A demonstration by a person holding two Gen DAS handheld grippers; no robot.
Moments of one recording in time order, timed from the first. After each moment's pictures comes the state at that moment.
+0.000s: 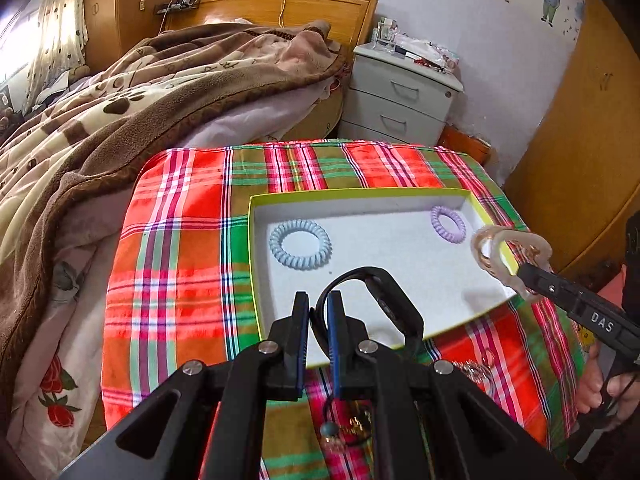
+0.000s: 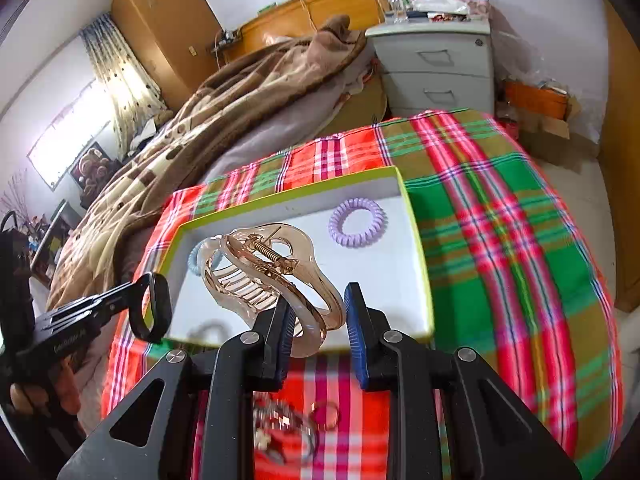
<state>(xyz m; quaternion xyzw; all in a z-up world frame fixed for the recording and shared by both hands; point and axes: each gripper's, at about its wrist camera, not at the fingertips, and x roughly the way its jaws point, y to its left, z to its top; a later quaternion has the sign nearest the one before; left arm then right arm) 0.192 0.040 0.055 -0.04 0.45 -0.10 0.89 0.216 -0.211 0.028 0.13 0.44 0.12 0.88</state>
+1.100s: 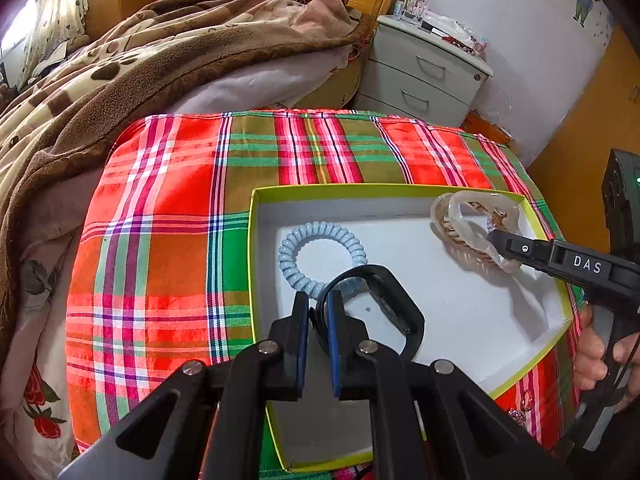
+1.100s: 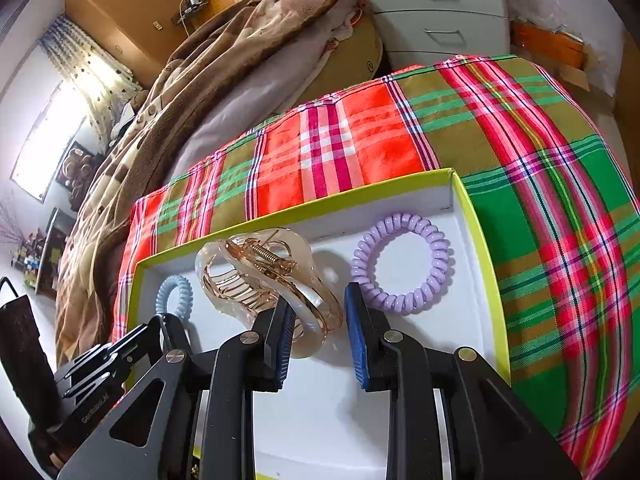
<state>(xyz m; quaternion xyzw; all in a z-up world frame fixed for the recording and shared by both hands) 0.253 0.044 0.009 -0.06 0.50 -0.09 0.86 0.306 -0.201 -0.007 0.16 0.52 0.11 0.83</state>
